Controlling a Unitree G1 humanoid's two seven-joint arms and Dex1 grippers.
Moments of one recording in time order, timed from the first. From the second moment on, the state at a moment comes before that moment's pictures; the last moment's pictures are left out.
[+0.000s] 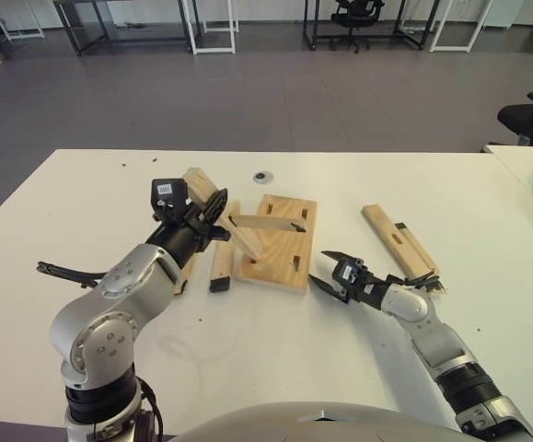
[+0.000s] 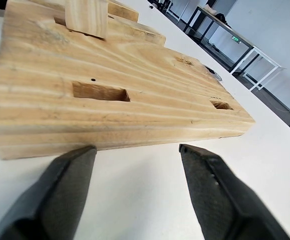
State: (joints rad) left arm -0.16 0.26 0.24 -0.76 -0.91 1.08 0.22; right arm -0.06 -0.42 0.28 0.14 -0.11 -0.15 0.58
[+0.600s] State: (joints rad) left arm -0.18 0.30 0.37 -0.67 -1.26 1.11 0.45; right arm -0.07 -0.40 0.28 0.19 -0.12 -0.18 0.56
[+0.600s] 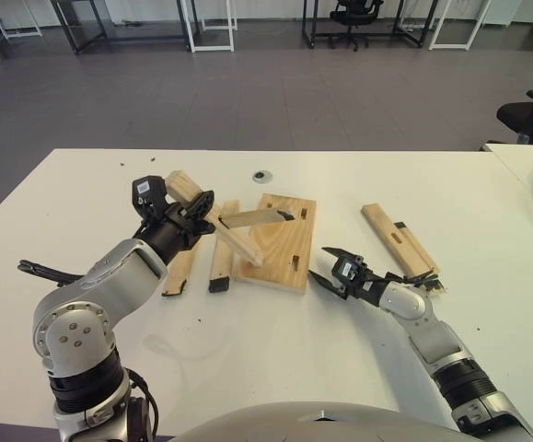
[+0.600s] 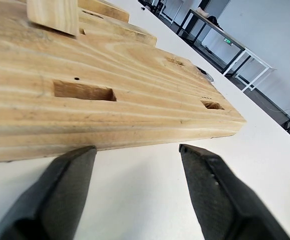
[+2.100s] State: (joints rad) left arm -0.33 0.25 0.20 -0.61 -1.18 1.04 0.34; right arm -0.16 -0.30 0.25 0.30 -0.21 -0.16 0.34
